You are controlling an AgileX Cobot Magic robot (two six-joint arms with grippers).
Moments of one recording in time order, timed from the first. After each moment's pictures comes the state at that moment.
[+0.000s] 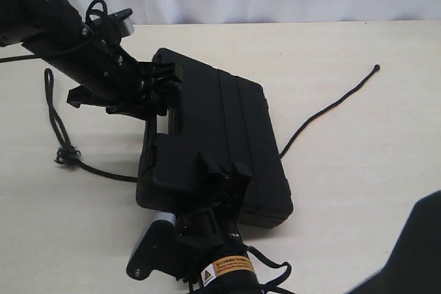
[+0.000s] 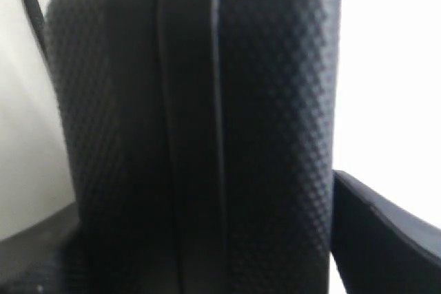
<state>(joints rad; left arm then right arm) -0.26 1.76 -1.12 -0.51 0.65 -0.02 1.35 2.11 -0.72 1.18 -1.22 -1.22</state>
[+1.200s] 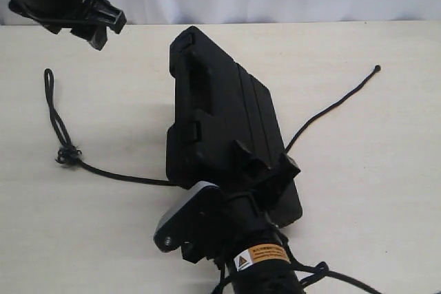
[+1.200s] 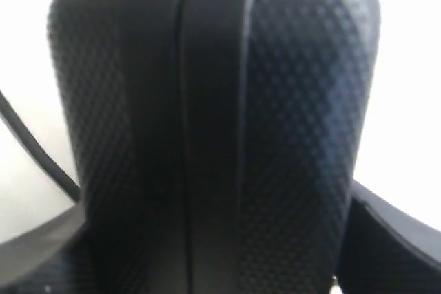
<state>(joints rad) -0.26 1.68 -1.46 0.18 1.07 -0.09 1.35 1.91 -0.62 1.27 -1.18 -1.05</state>
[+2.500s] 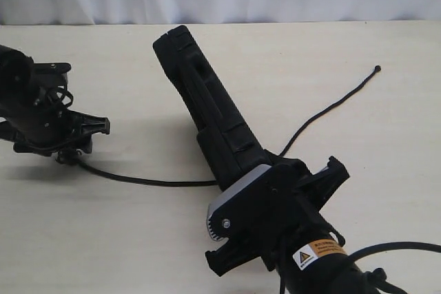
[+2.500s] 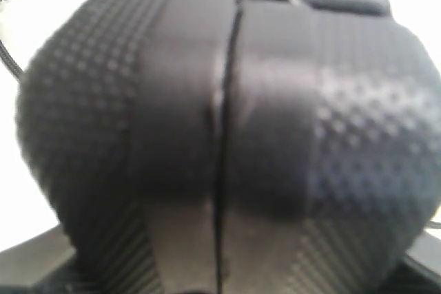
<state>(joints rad) -0.08 1.86 -0.89 0.12 0.44 -0.43 1.35 1.61 -0.46 1.32 -0.96 -0.95</state>
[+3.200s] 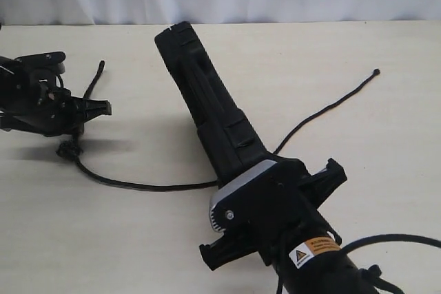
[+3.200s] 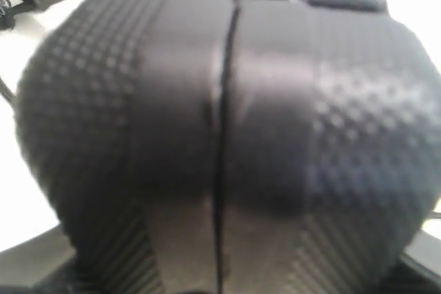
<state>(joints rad) -0.02 1.95 -0.90 0.13 0.17 -0.46 1.33 1.63 -0.46 1.28 -0.96 -0.83</state>
